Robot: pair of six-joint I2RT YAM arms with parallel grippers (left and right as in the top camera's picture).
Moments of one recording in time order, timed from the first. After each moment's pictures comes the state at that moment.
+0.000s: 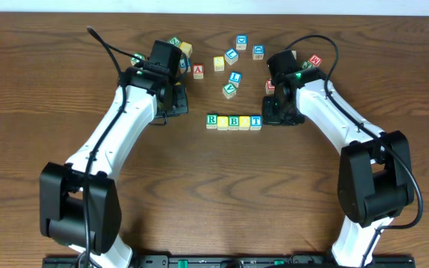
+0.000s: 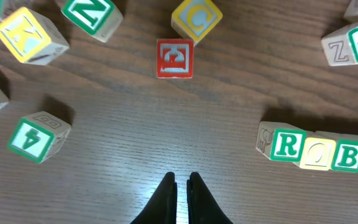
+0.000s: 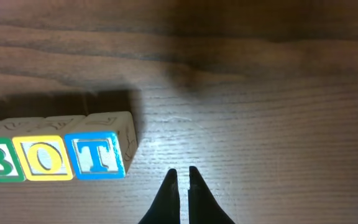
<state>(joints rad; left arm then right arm) -0.29 1.78 1.41 -0.89 -0.03 -0.41 0.32 1.97 1.45 -0.89 -0.01 0.37</state>
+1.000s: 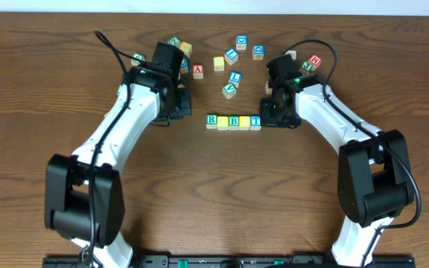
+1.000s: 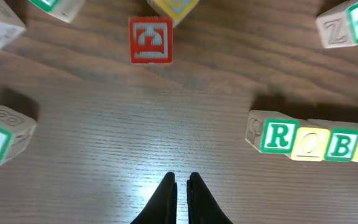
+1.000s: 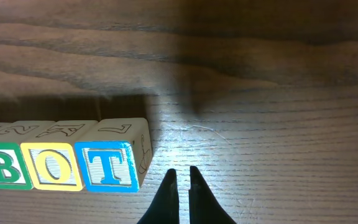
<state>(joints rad) -0.29 1.83 1.41 -0.89 0.05 -0.41 0.32 1.97 1.39 -0.80 -0.07 0.37</state>
